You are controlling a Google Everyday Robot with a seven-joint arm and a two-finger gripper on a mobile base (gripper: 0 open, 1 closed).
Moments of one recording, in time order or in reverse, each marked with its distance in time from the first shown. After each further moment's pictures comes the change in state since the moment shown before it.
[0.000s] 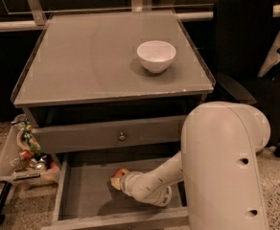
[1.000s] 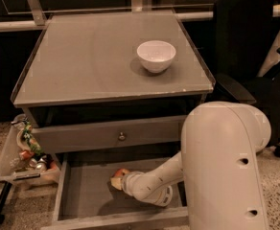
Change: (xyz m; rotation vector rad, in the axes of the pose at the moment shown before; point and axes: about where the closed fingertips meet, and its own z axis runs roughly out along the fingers) arm 0.000 0.000 0.000 0.000 0.000 0.000
